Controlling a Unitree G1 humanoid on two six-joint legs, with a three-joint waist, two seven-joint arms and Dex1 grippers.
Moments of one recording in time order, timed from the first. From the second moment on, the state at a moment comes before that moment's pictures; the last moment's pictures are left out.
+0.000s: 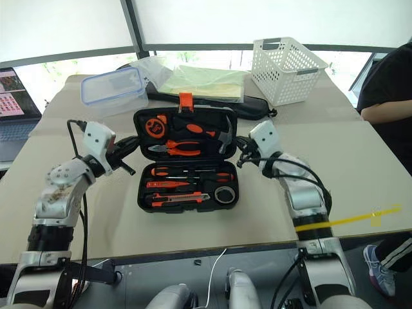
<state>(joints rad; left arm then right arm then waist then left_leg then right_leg) -0.43 0.54 0.12 0.13 -0.14 0.05 -0.64 -0.56 -0.41 0.05 0.20 0.04 0.02 0.58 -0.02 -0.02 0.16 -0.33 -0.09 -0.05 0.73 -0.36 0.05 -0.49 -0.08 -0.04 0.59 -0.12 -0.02</state>
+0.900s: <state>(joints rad) -0.60 0.82 0.03 0.49 -0.18 0.08 -0.99 -0.04 -0.92 0.07 -0.33 0.39 0.14 1.13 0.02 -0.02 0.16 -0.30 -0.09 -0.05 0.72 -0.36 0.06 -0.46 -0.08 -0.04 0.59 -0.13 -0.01</state>
